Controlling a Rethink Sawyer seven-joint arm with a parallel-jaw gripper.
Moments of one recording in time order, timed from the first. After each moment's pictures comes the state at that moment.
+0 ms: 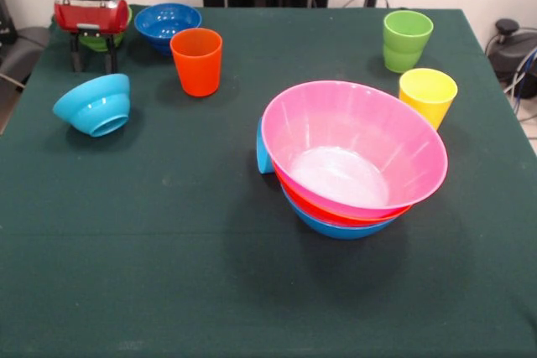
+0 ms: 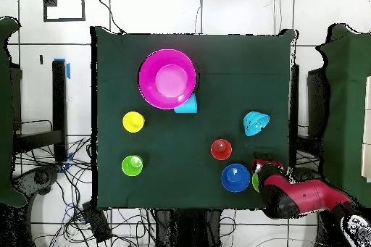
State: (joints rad) arm -1.09 -0.46 0.33 1.80 -1.30 -0.01 2.21
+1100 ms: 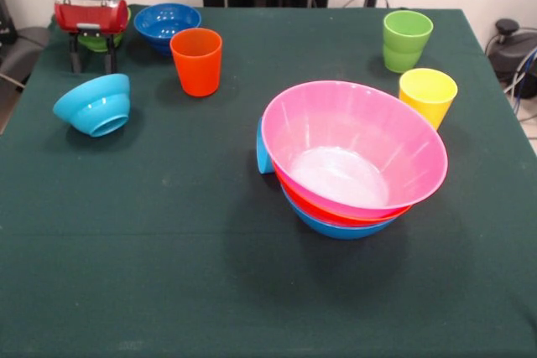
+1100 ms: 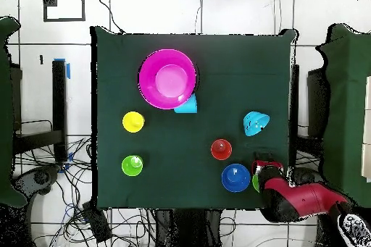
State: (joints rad) arm -1.03 -0.43 0.21 1.76 -1.30 -0.17 2.21
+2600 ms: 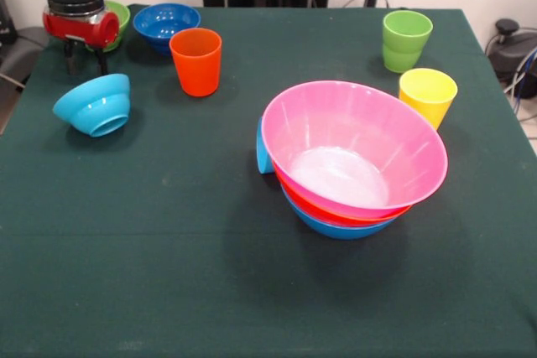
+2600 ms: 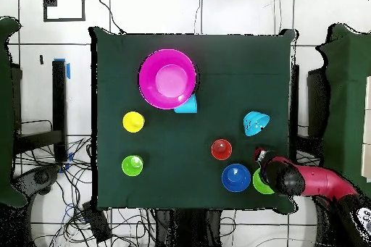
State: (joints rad) arm -1.09 -0.45 0.37 1.73 -0.94 0.30 2.06
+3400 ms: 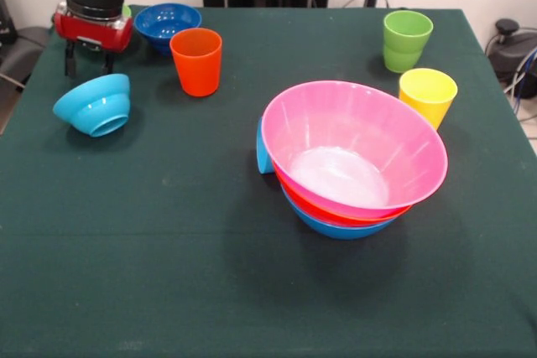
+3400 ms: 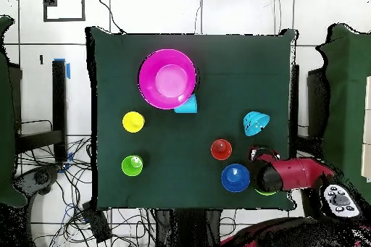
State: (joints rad) arm -0.75 -0.43 0.06 1.65 -0.97 0.13 2.10
